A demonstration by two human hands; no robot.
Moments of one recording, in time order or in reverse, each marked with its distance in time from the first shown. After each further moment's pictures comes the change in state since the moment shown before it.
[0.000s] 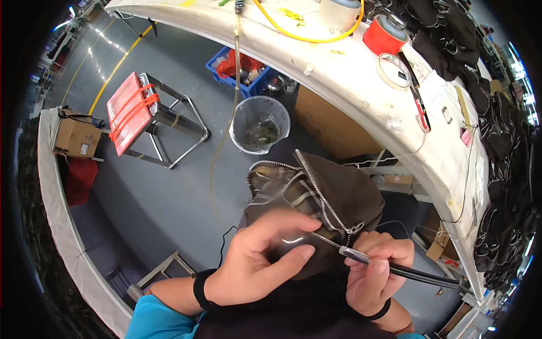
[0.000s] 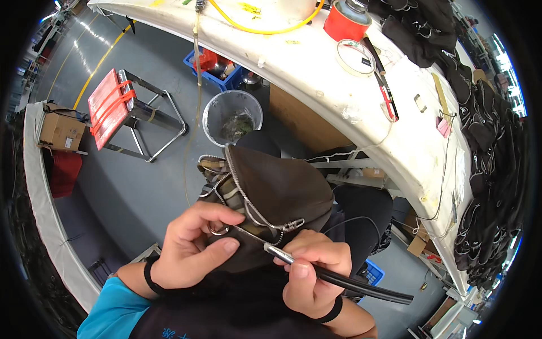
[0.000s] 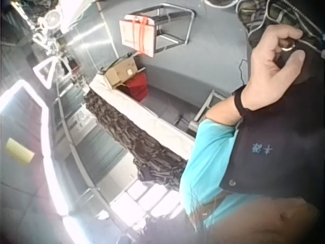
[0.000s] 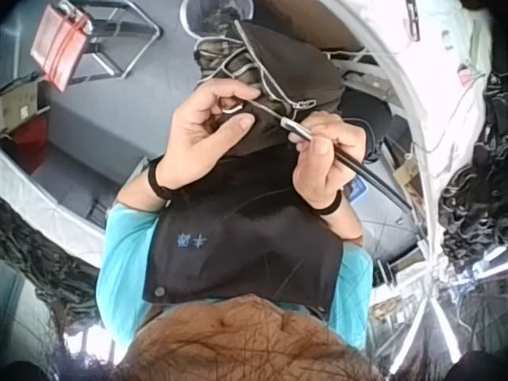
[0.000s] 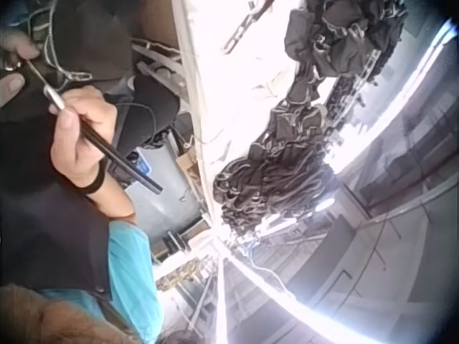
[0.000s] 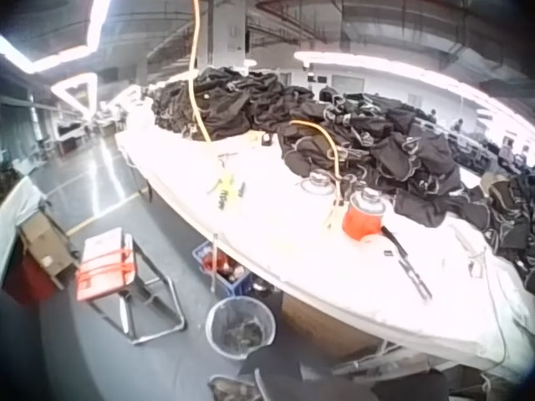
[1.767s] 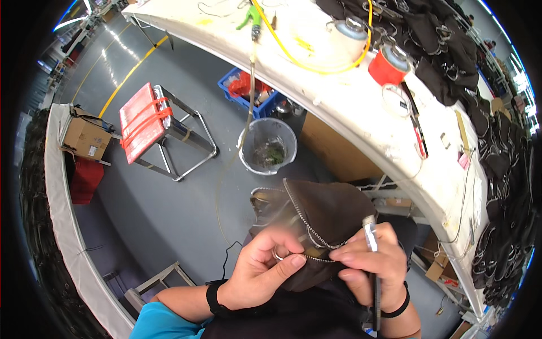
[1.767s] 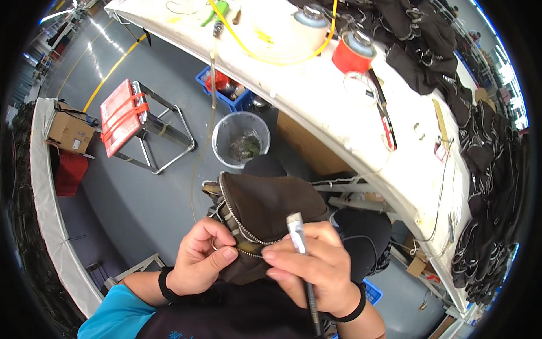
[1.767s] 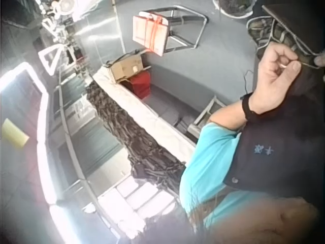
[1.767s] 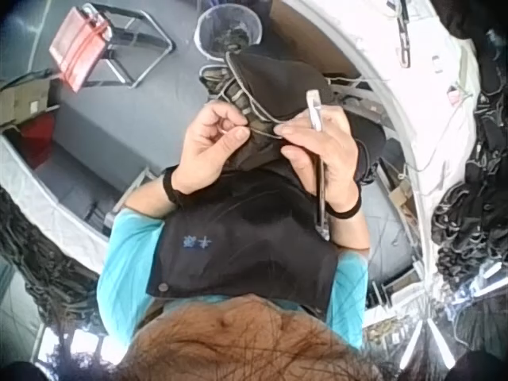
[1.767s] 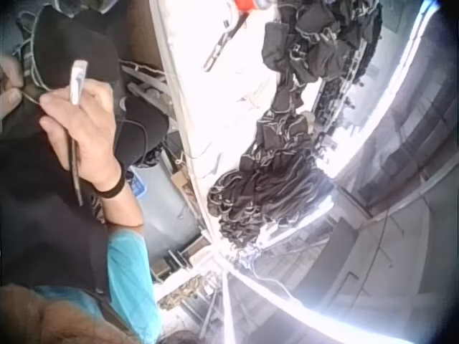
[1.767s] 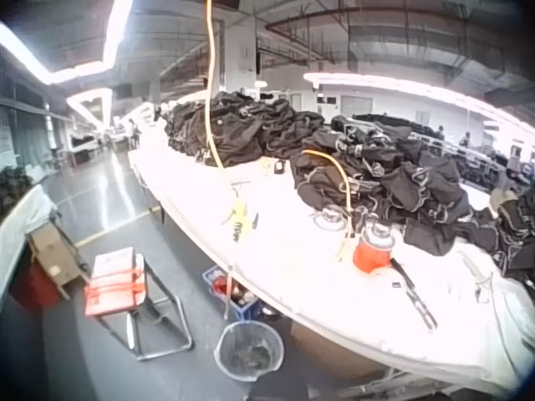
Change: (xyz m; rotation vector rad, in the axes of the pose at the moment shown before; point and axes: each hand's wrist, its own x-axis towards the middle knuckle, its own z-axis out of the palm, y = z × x) left_hand -0.011 -0.017 0.004 -0.429 0.077 0.039; right_hand 0.058 -0.019 -0.016 -0.429 -0.552 -0.118
